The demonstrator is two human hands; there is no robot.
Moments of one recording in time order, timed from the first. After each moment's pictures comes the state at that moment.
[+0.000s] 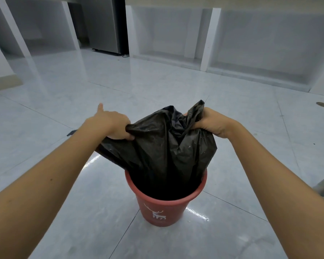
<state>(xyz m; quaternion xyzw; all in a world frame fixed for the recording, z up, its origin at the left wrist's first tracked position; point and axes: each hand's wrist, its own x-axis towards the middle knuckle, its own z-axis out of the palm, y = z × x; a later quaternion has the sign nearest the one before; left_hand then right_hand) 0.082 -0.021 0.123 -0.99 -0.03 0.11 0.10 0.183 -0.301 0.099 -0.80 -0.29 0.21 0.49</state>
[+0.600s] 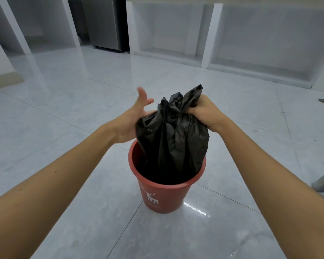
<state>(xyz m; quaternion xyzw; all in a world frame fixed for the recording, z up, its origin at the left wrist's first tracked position) 0.076 -0.061 0.106 -0.70 0.02 0.13 -0.70 0.170 -0.275 0.103 -0.76 -0.29 0.06 0.58</state>
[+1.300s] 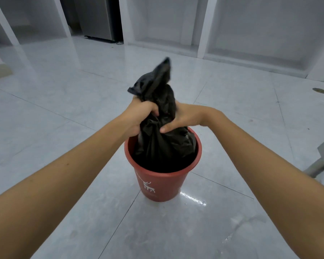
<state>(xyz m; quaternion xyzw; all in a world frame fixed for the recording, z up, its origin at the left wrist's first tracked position) 0.080 -0.106 0.101 -0.69 -0.10 -0.05 -0.72 0.139 -0.259 0.107 -0.83 -0.36 0.26 0.33</state>
